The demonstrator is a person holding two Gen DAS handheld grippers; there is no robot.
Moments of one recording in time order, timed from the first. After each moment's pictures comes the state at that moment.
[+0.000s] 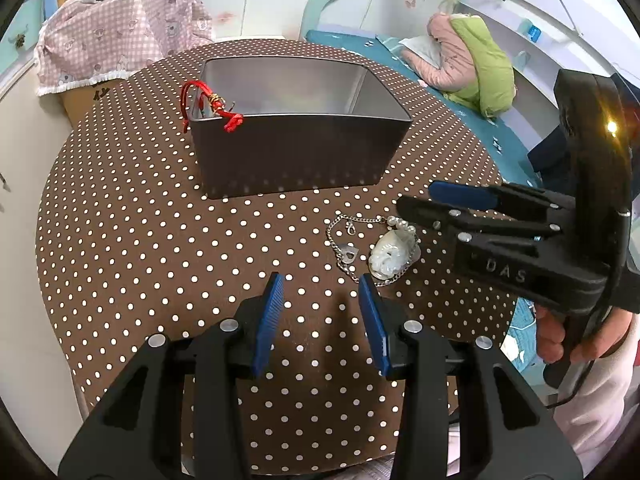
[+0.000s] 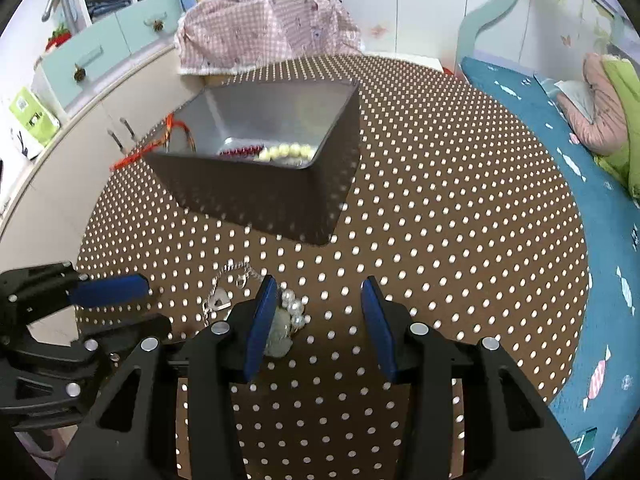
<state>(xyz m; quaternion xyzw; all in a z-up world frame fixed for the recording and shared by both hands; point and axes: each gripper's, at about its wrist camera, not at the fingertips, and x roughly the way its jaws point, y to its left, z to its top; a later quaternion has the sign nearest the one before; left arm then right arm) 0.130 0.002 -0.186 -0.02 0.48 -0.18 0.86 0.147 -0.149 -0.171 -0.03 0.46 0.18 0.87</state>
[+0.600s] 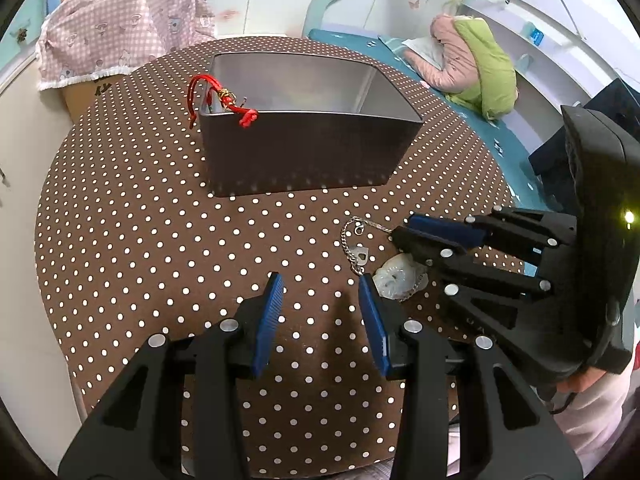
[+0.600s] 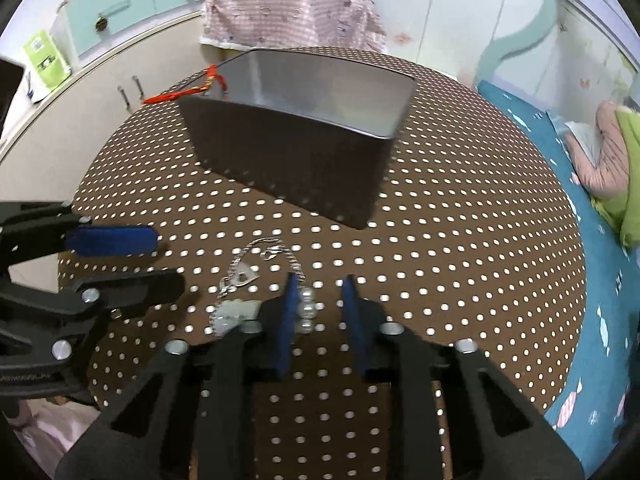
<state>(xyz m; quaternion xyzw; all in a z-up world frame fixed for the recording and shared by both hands) 0.134 0.008 -0.189 -0.02 0.48 -0.18 0.86 0.122 -0.116 -0.188 -0.12 0.45 0.20 0.86</state>
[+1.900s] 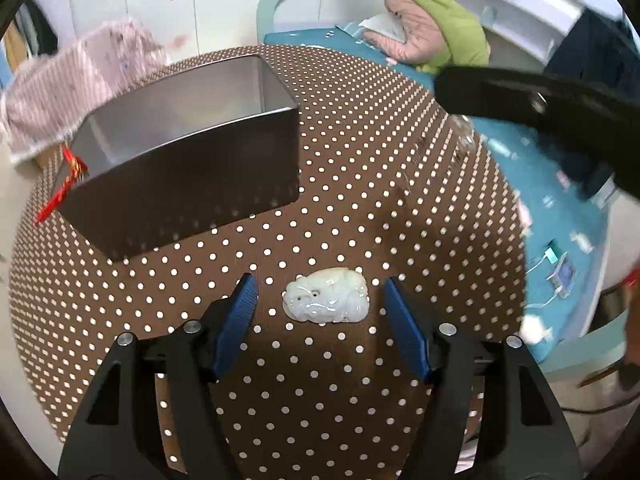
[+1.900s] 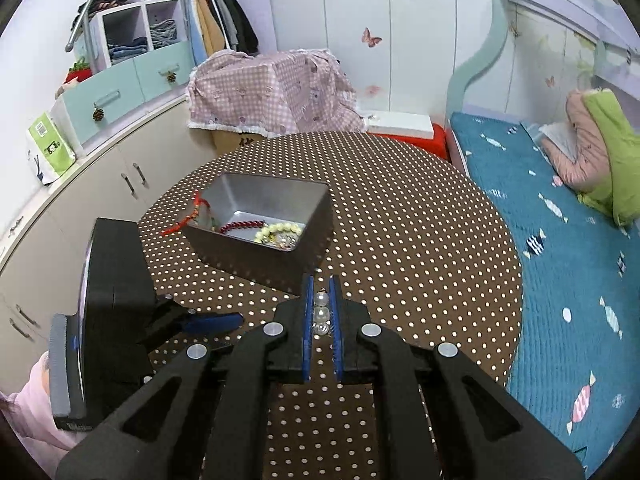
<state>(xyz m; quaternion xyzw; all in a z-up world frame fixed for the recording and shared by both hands) 0.149 -0.092 -0.206 0.10 0.46 -0.20 0.86 0.115 -0.185 -0.117 -0.01 0.37 0.18 0.91</state>
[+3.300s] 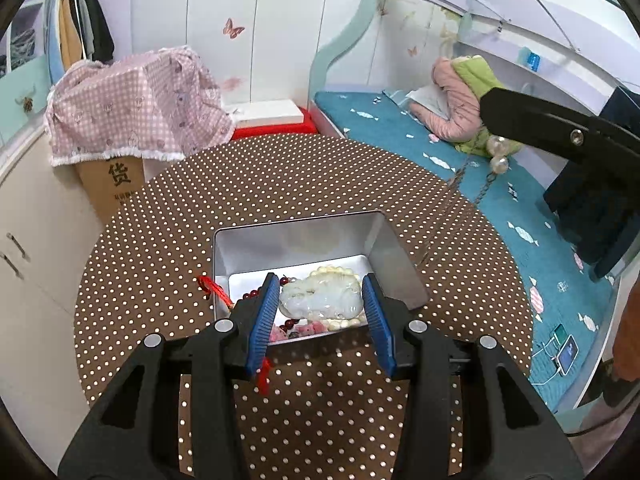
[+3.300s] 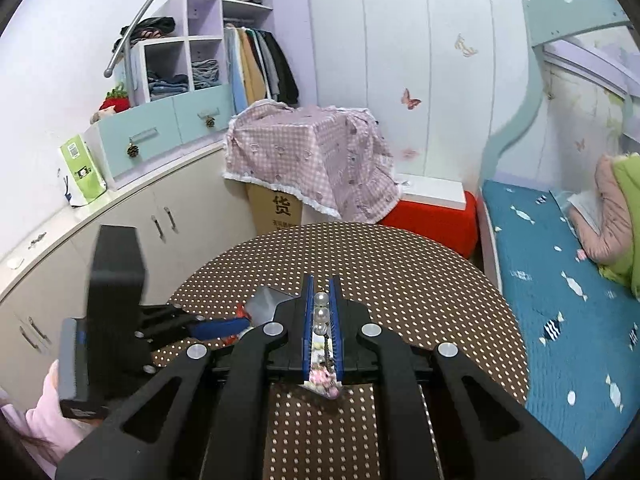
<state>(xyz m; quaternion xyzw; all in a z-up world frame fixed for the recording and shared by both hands) 0.207 -0.005 -0.123 0.01 0.39 -0.16 0.91 0.165 -0.142 -0.046 -0.03 0.28 0.26 0.92</state>
